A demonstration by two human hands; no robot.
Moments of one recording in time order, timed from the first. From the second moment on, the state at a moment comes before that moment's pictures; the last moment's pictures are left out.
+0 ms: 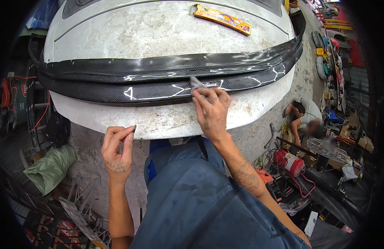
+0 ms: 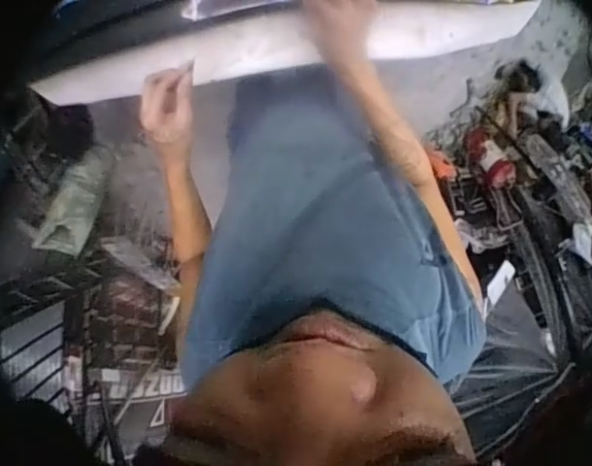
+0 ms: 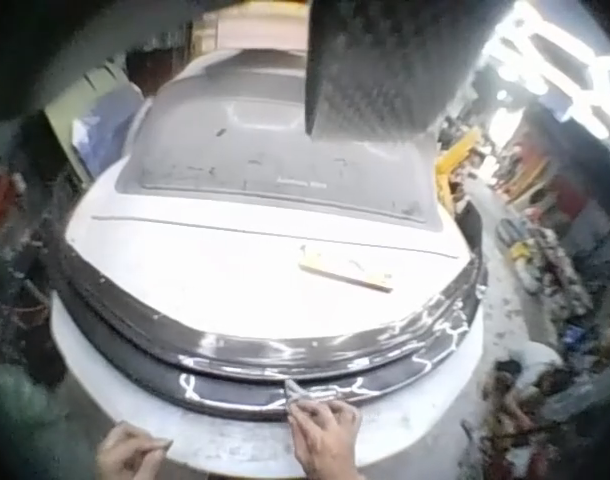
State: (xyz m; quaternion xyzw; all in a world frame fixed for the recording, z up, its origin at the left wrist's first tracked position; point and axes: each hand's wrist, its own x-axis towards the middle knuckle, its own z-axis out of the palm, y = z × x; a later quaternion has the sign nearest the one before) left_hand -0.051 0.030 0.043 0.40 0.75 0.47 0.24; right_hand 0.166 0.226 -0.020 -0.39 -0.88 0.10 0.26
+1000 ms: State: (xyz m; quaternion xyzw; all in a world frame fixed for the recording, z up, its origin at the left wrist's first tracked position) left_hand 0.056 0.044 0.045 0.33 0.82 0.43 0.18; right_hand 0.210 0.267 -0.028 -0.31 -0.91 0.18 0.21
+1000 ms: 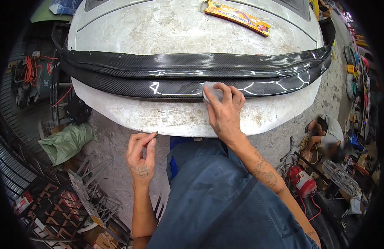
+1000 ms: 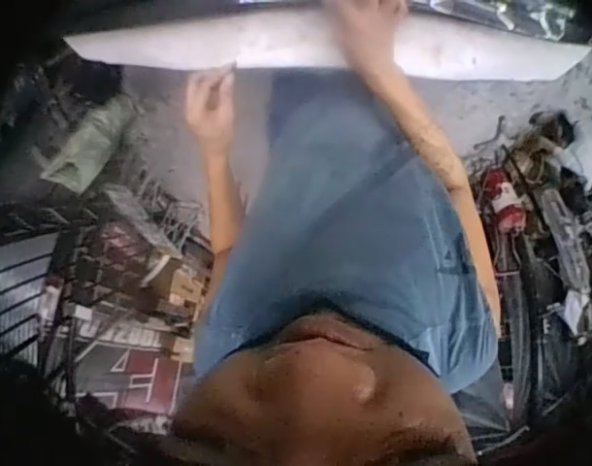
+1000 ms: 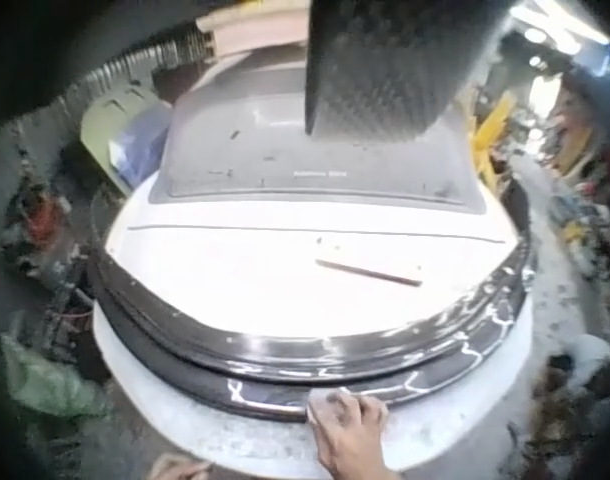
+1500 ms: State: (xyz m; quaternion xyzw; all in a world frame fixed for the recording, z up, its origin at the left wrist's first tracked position) left_hand 0.041 0.094 0.049 0.29 0.78 0.47 0.30; right_hand 0.251 0.259 -0.010 -0.26 -0.86 0.41 0.18
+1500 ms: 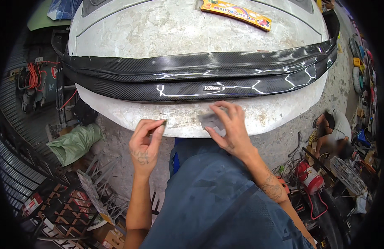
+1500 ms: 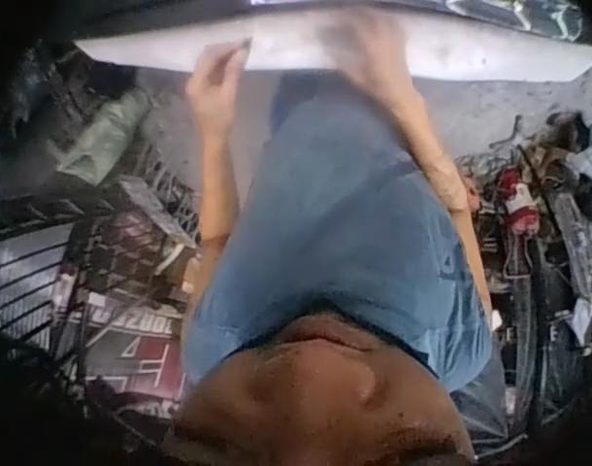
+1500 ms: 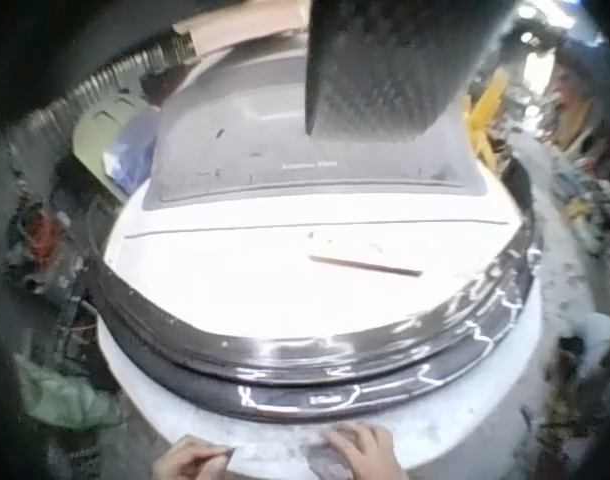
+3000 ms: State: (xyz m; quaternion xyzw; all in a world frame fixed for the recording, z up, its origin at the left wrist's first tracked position) left_hand 0.064 0.136 0.041 0.23 0.57 0.47 0.63; right_hand 0.268 0.255 0.015 -0.33 -0.47 0.80 0.15
